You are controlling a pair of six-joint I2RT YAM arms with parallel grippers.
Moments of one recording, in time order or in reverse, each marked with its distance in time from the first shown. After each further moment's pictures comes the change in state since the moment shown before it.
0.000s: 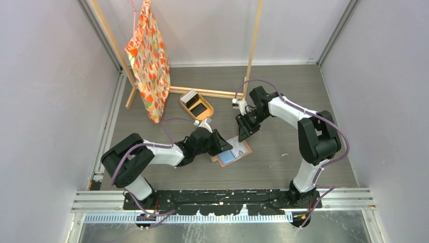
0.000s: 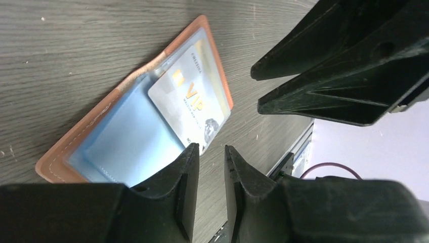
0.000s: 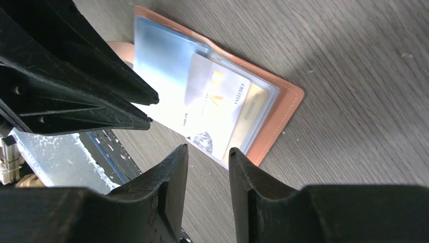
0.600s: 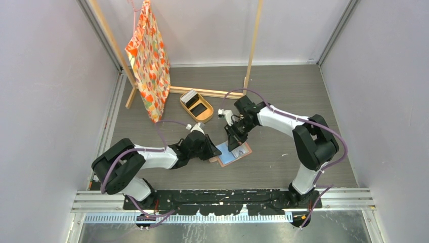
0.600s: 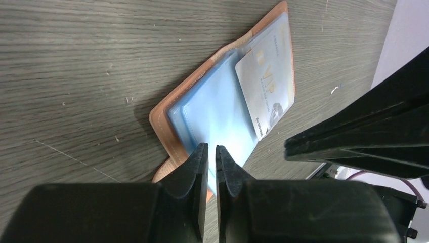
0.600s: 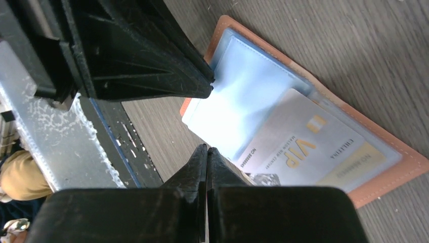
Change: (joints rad) left arm 0.026 -0.128 -0.073 -0.192 -0.058 0.079; right arm 0.165 -0.046 -0.077 0.115 -0.082 0.049
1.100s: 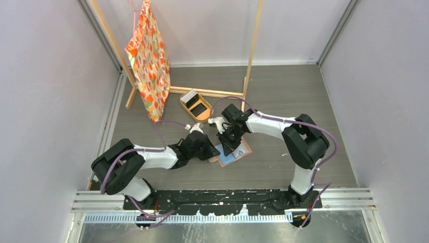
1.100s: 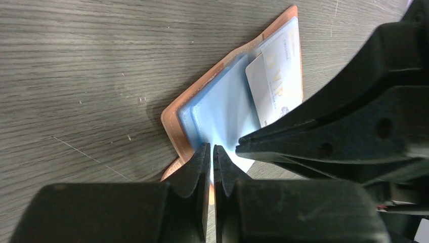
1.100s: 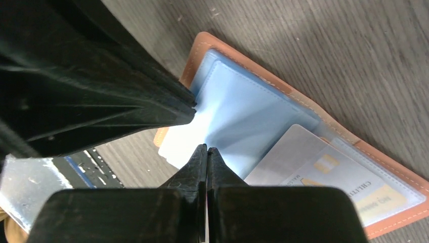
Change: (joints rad) left arm 0.000 -0.009 0.000 -0.032 -0.027 -0.001; right arm 0.157 0.058 -0.010 0.107 0.225 0.109
